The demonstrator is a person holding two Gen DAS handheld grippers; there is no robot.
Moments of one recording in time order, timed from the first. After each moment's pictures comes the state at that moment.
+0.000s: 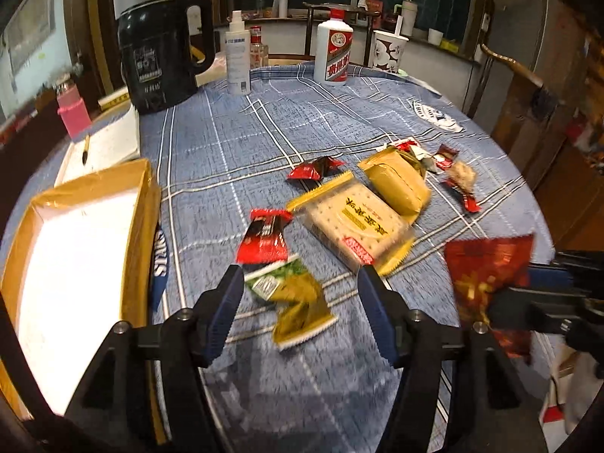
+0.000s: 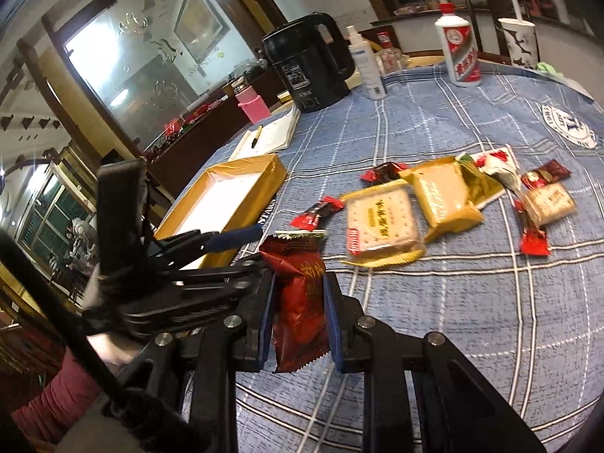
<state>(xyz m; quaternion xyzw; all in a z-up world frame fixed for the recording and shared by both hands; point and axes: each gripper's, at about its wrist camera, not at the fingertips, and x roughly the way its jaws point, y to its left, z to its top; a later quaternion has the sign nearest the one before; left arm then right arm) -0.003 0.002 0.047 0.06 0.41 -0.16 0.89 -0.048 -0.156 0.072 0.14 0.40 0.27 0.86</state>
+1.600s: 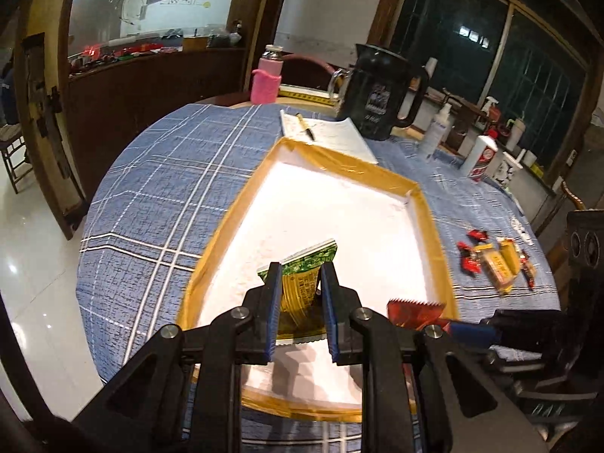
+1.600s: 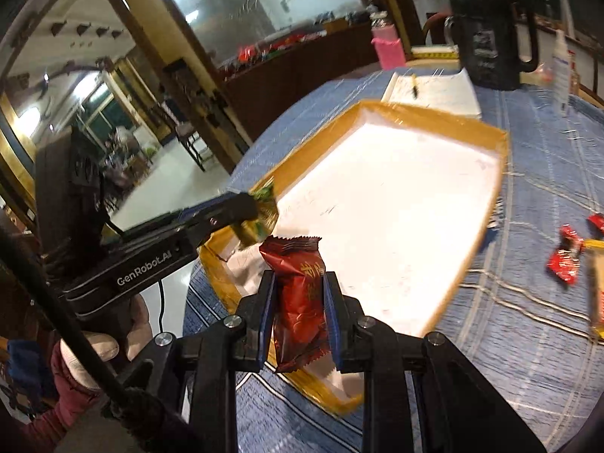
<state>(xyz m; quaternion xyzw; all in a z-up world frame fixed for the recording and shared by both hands) -0.096 0.281 0.072 -0.12 0.35 0.01 0.93 -0.052 0.112 0.055 0.00 0.45 0.40 0.80</state>
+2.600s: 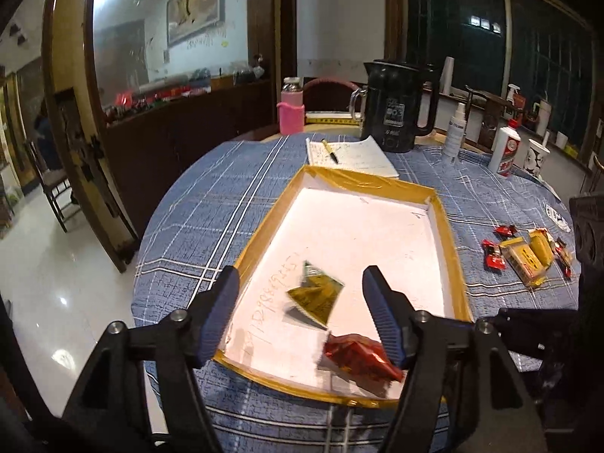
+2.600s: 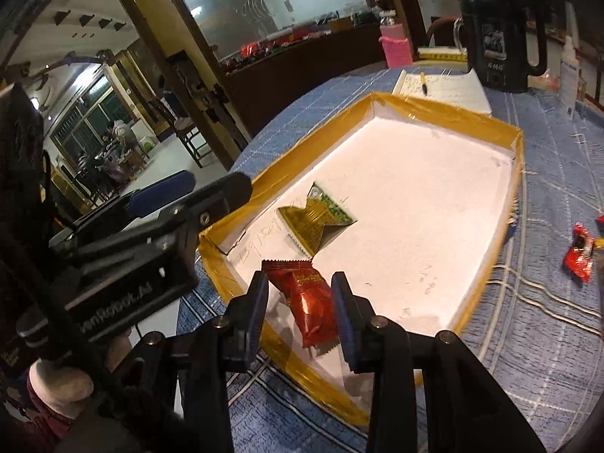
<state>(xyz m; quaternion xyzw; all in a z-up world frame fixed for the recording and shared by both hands) -0.128 0.235 0.101 -0.03 0.31 0.10 0.94 -0.064 0.110 0.057 0.00 0.42 0.40 0.82</state>
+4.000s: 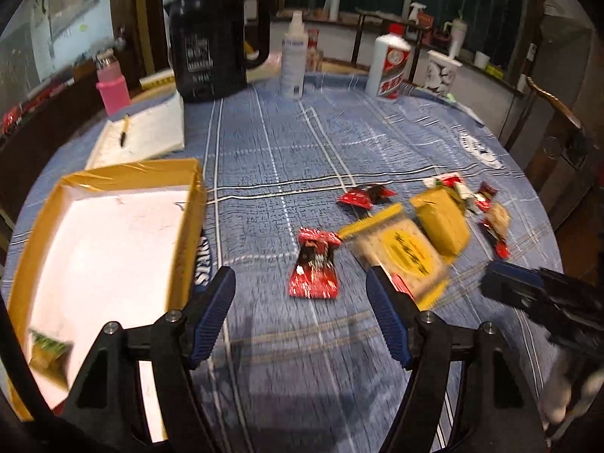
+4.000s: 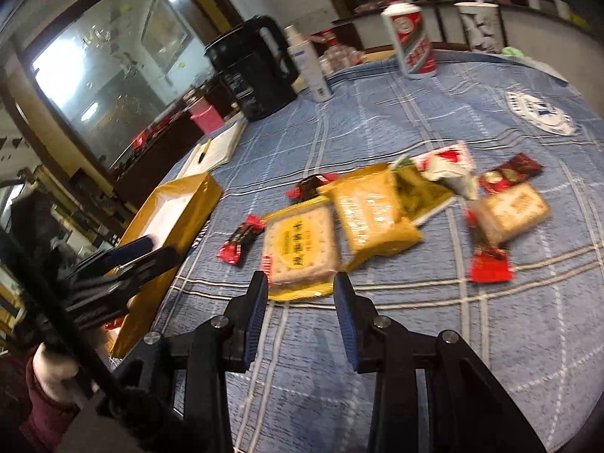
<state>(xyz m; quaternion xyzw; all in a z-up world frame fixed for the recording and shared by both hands) 0.026 0.027 0.062 0.01 0.43 -0.09 0.90 -0.005 -0.185 0.043 0.15 0.41 0.22 0.87</state>
